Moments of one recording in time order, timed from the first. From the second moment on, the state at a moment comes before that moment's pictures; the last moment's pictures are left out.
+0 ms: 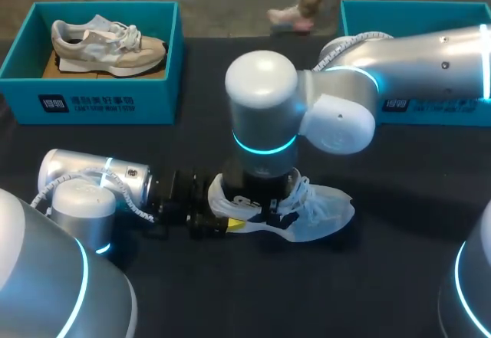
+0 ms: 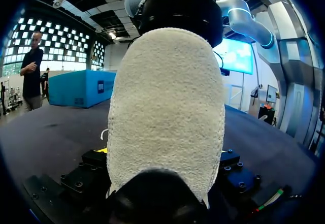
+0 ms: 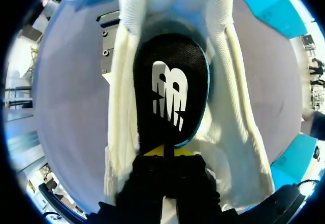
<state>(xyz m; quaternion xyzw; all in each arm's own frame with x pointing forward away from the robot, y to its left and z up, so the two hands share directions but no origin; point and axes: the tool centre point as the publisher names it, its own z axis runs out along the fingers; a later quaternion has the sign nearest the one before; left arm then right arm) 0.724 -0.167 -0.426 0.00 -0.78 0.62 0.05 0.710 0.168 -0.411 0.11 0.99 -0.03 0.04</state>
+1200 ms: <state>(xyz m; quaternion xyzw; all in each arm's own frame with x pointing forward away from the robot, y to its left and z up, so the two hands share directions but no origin) 0.727 -0.167 -0.425 0.00 -0.78 0.62 0.05 0.714 0.153 -0.347 0.18 0.96 0.06 0.22</state>
